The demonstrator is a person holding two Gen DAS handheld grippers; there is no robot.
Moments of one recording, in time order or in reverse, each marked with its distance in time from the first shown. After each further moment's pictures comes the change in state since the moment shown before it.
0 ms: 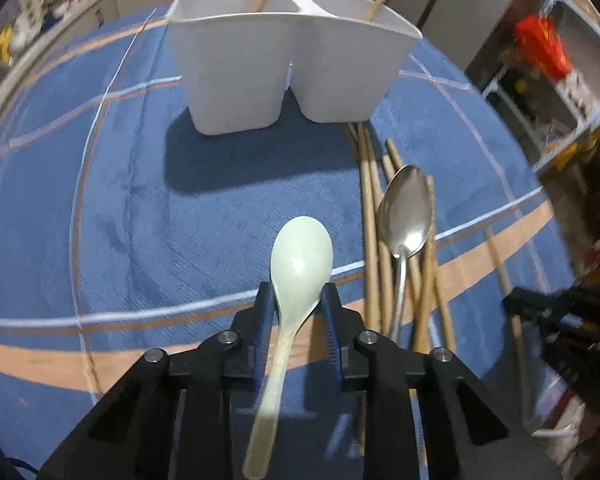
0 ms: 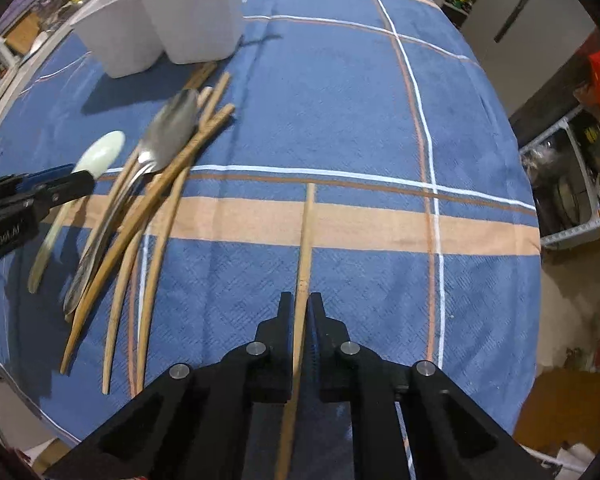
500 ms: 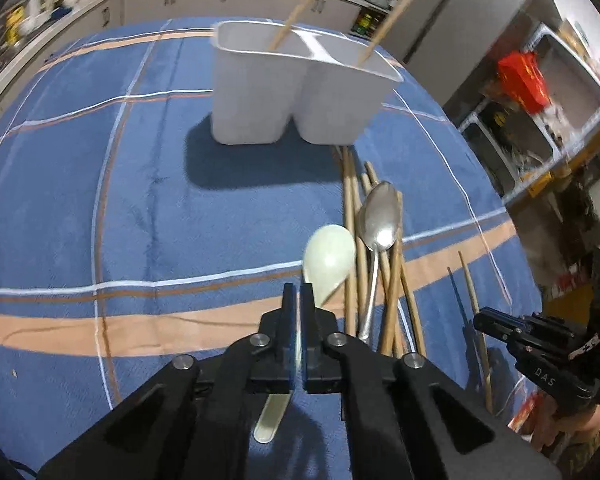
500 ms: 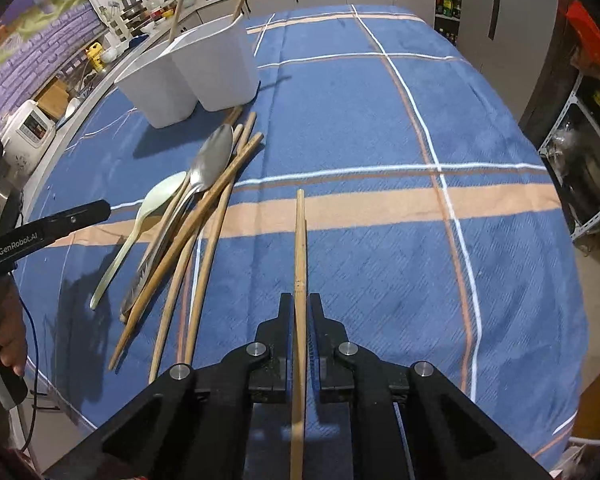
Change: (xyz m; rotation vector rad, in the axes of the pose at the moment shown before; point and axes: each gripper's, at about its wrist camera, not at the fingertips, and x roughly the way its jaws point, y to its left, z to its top) left arm -0.042 0.017 -0.020 -0.002 -0.071 -0.072; right arm -0.023 -0.006 -0.051 0.136 -0.175 0.183
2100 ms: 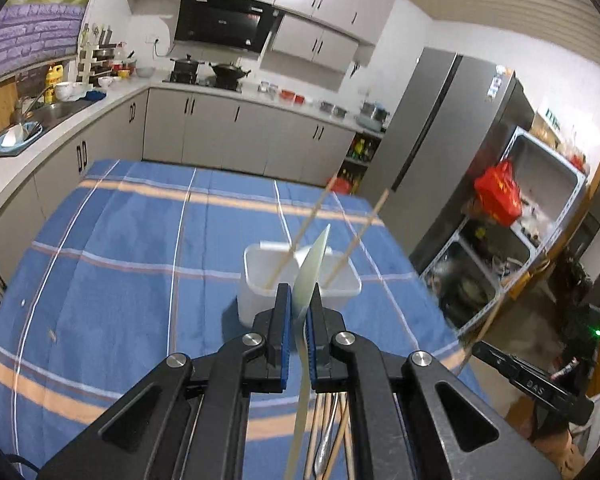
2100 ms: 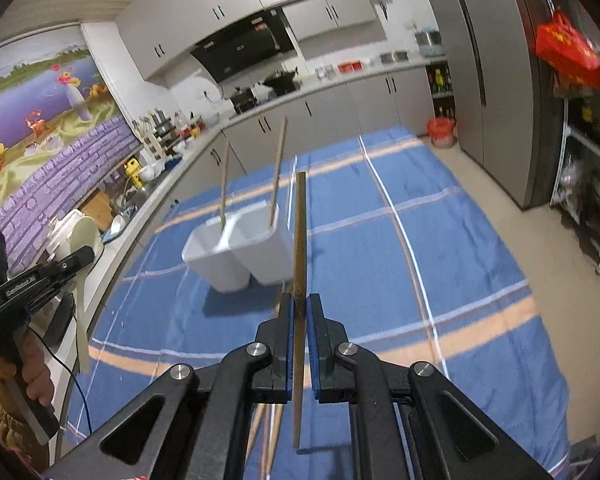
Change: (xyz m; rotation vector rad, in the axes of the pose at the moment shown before) left arm -0.165 0.008 0.052 -0.078 -0.486 -0.030; right arm -0.113 -0.006 0.066 0.081 -0.464 0.146
